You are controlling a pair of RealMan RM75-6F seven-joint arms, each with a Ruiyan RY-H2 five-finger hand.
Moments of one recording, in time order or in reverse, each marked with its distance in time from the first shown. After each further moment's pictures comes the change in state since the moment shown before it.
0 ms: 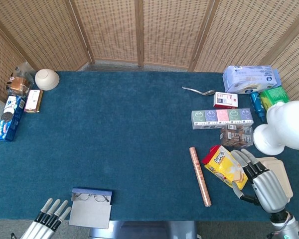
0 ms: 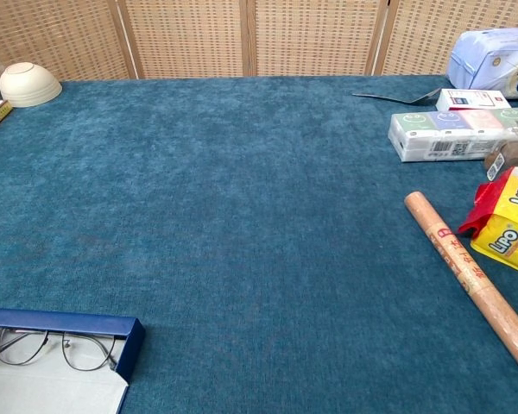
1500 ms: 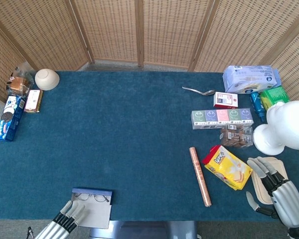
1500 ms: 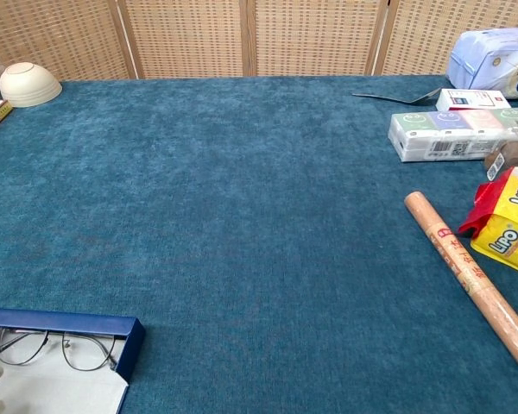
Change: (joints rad) left arm -0.054 -0.131 0.041 0.213 0.065 -0.020 0.116; right arm -0.064 0.057 -0.046 0.063 -0.051 0.171 0.105
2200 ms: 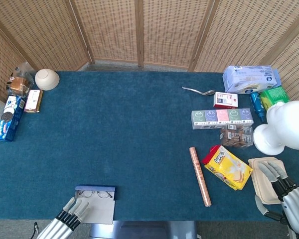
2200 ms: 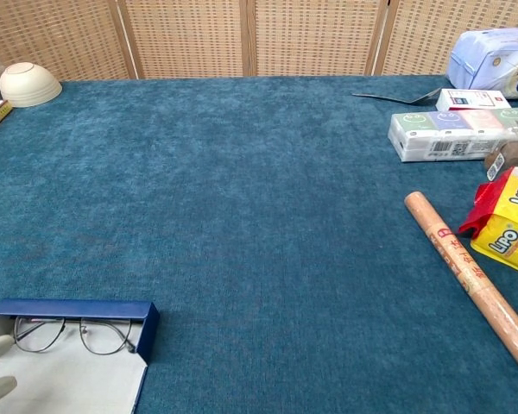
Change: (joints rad) left arm -0.028 -0.042 -0.007 0.001 -0.017 0.072 -0.069; right arm -0.044 -0.005 -0.011 0.052 0.019 0.051 0.046
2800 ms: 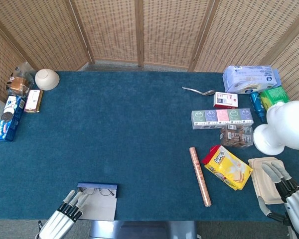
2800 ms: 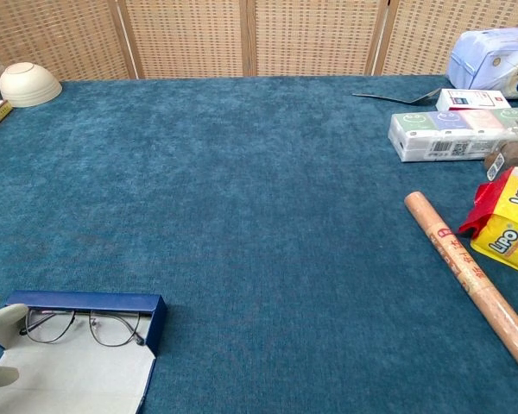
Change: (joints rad) left arm -0.039 0.047 -0.023 -0.218 -0.058 -0.107 -0.044; right arm -0.017 0.004 -0.003 0.010 0.017 0.002 0.015
